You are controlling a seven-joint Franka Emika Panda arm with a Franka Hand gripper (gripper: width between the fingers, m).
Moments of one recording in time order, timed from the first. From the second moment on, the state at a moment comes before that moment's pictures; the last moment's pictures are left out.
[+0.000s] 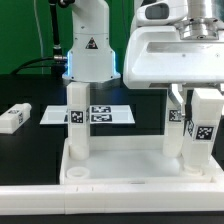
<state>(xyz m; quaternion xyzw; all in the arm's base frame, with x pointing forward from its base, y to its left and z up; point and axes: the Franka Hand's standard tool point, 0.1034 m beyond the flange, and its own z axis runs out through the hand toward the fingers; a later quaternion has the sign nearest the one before) 0.645 0.112 0.111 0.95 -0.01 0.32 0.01</state>
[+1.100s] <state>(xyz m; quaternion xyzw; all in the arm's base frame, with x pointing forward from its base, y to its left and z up) 0.646 0.110 0.112 0.95 0.00 0.32 0.01</state>
